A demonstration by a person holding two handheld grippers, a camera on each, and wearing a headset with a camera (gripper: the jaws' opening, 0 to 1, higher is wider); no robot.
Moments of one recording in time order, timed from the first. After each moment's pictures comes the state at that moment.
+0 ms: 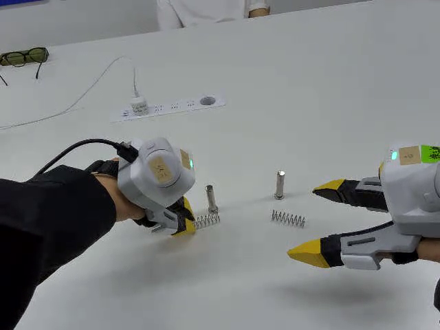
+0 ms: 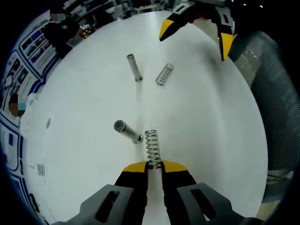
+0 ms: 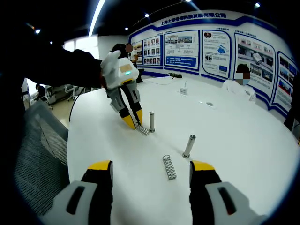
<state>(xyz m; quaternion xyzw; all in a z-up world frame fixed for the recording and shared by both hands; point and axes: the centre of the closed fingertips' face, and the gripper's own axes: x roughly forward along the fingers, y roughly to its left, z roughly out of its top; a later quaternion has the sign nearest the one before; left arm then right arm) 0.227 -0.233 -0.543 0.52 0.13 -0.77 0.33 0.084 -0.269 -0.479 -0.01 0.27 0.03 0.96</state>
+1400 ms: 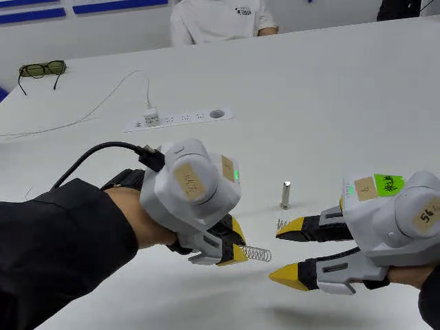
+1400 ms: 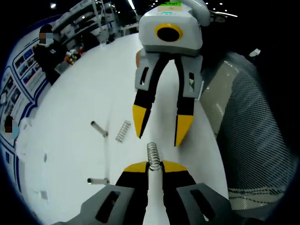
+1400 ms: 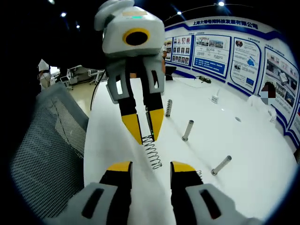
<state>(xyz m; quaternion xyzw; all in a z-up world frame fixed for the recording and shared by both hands) 0.115 -0.202 -0.474 0.46 0.09 -0.84 0.28 0.103 -0.206 -0.483 -0.08 0.29 0.14 0.94</state>
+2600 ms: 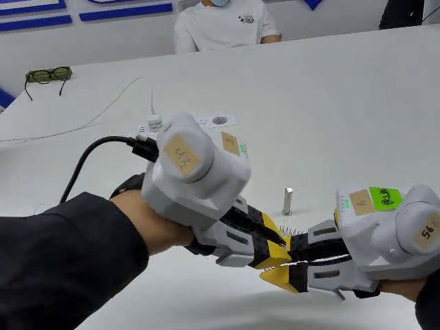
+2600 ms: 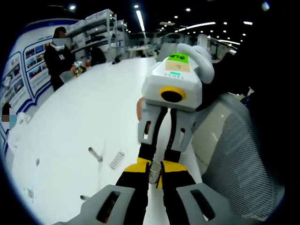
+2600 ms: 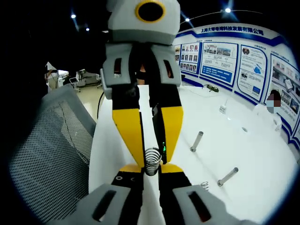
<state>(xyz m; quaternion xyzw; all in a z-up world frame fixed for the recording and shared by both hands) 0.074 -0.210 -0.433 0.33 0.11 -0.89 0.30 0.110 -0.189 -0.475 -0.09 0.26 0.18 0.95</state>
